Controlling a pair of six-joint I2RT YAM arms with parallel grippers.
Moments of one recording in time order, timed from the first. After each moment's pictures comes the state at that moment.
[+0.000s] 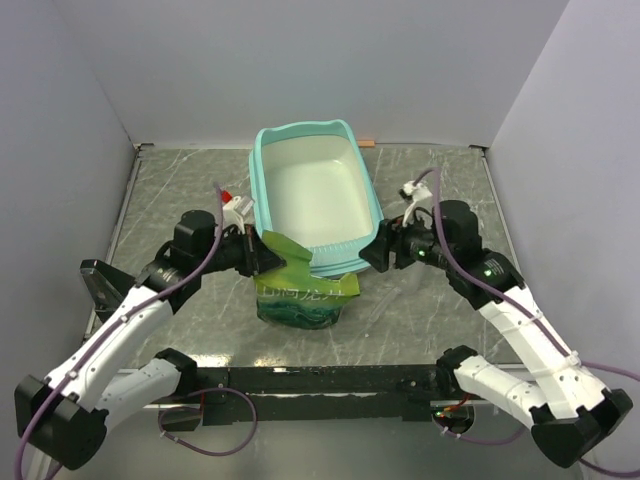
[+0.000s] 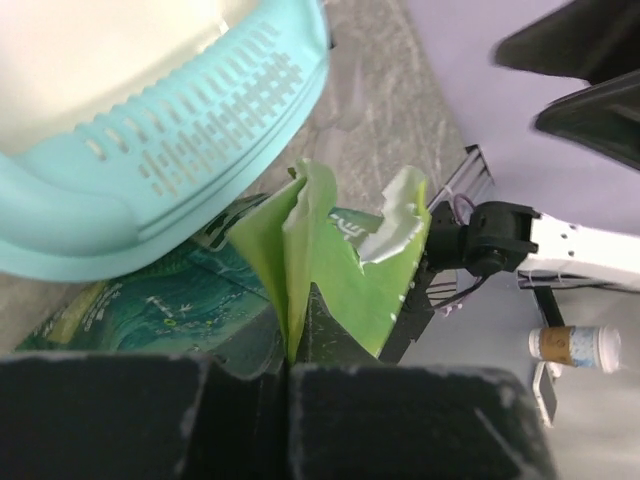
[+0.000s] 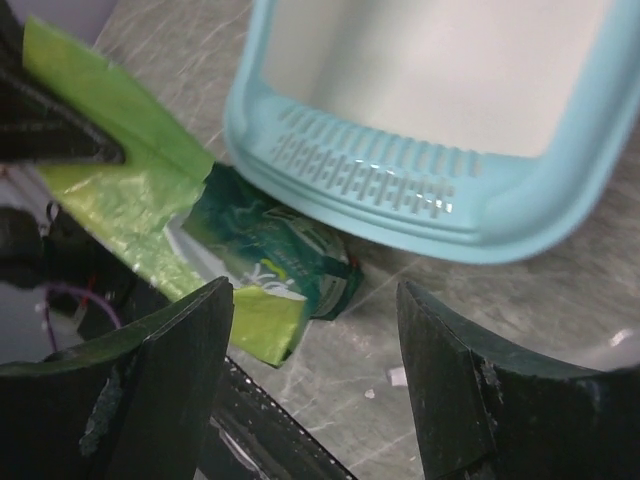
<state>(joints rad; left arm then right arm) -0.47 0.96 0.80 -0.28 0.55 -0.58 0.46 0.89 1.00 -0.59 -0.31 0.28</state>
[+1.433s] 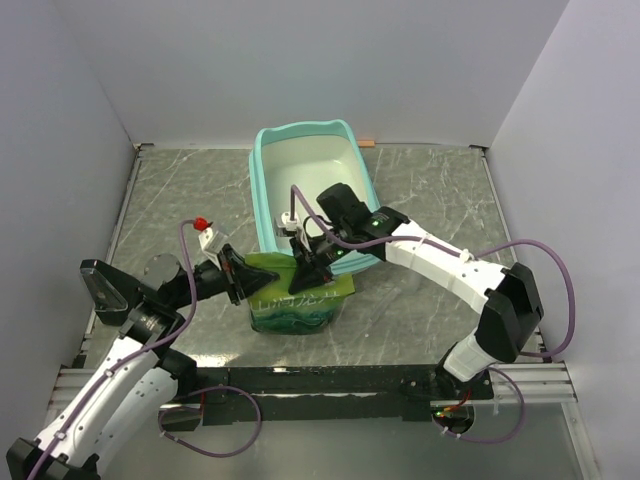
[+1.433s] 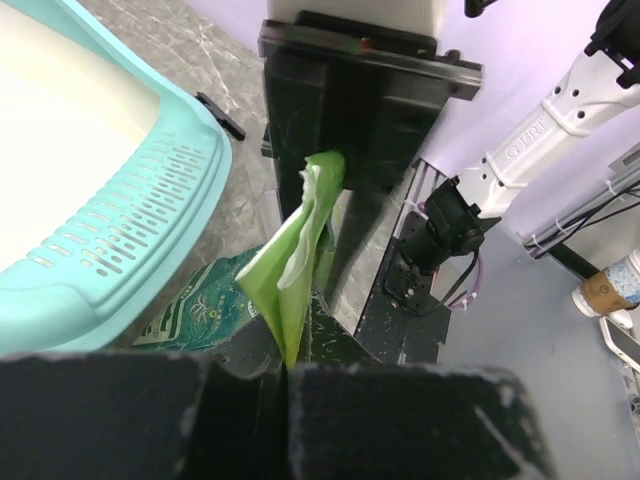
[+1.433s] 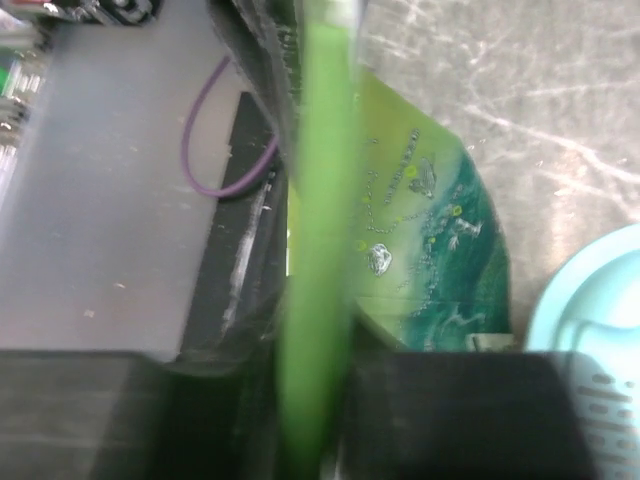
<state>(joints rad) -0.43 0.57 0.49 0.11 0.74 -0.48 0.81 1.55 1.33 -0.62 -1.00 -0.39</state>
